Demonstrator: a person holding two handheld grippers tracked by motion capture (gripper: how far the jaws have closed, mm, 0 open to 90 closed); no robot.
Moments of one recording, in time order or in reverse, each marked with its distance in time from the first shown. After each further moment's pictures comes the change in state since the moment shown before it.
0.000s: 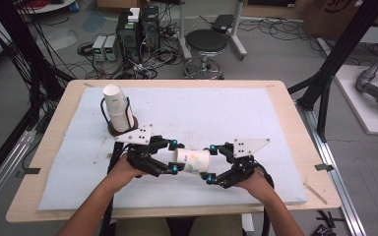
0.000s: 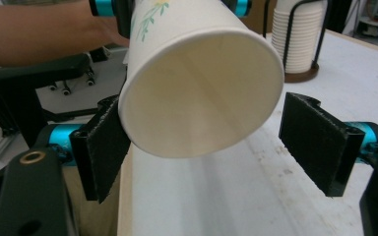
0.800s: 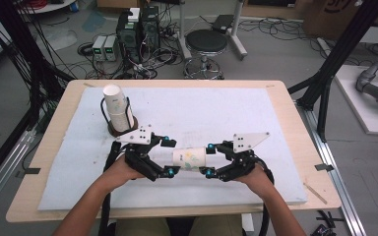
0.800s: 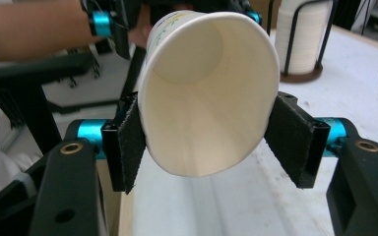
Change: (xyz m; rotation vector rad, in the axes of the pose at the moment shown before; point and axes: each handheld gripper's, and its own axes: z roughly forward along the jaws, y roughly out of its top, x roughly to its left) left arm -0.004 -0.001 -0.005 0.101 0.122 -0.053; right arm -0.006 0.014 -0.002 0.033 0.022 -0.011
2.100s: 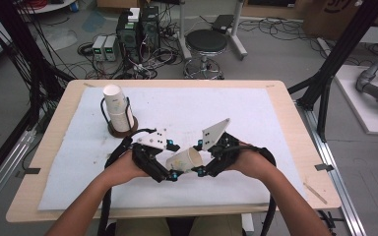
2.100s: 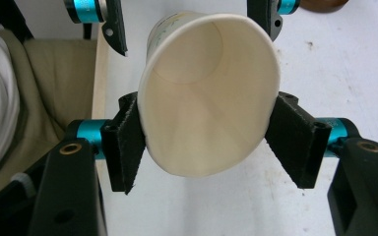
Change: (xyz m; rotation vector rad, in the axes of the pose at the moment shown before) left arm 0.000 0.013 0.020 0.311 0.032 0.122; right arm 0.004 0.067 0.036 0.559 -0.043 -0.241
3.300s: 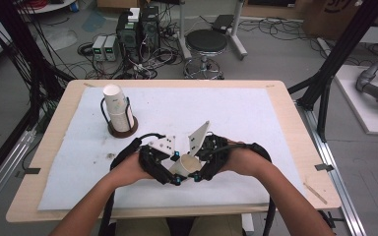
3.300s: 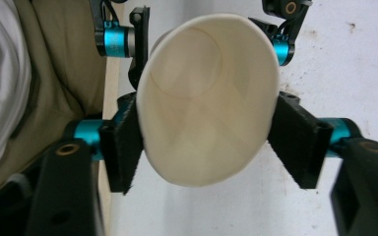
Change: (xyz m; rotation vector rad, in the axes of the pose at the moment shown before) left arm 0.000 -0.004 0.019 0.093 -0.090 0.001; right arm 0.004 0.022 0.015 0.165 0.068 -0.058
